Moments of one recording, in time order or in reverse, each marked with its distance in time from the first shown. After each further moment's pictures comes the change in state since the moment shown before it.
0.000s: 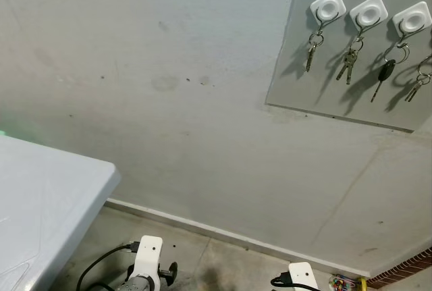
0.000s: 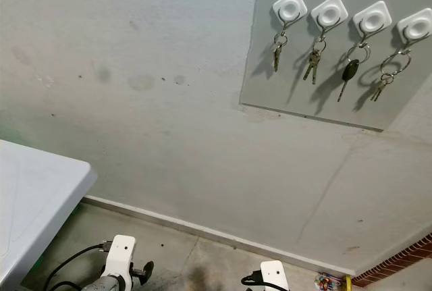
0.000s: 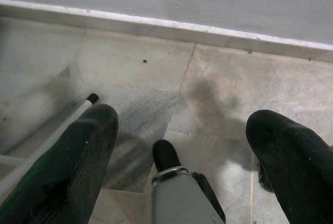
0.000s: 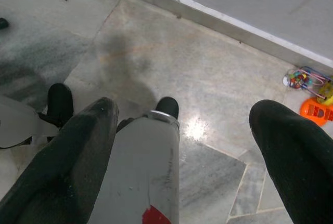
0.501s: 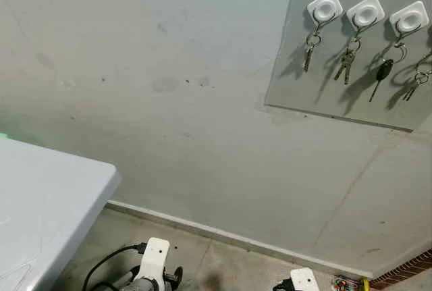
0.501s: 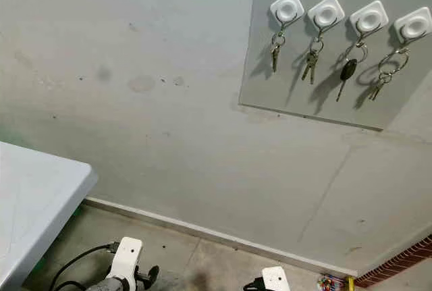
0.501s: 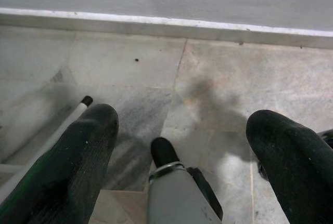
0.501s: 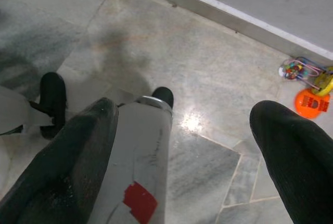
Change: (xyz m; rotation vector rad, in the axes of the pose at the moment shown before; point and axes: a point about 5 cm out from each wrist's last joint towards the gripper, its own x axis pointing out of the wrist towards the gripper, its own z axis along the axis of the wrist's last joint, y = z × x) left arm 0.000 -0.008 -0.004 0.044 0.015 -0.041; right arm -0.003 -0.008 -0.012 -0.024 0.039 -0.019
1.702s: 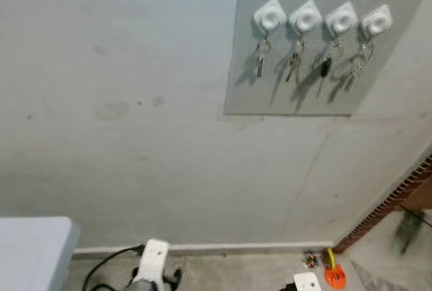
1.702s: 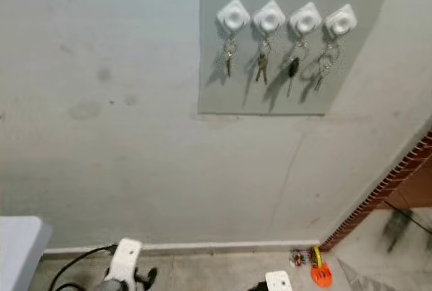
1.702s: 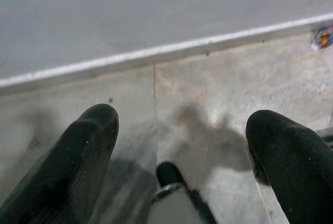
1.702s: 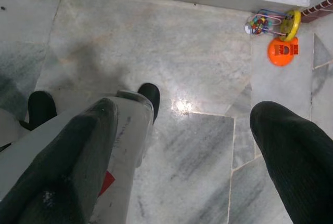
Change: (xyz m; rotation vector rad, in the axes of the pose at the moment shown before) left arm -0.002 0.001 -0.006 -0.002 0.015 0.013; right arm -0.002 -0.004 -0.007 -0.007 0.031 -0.026
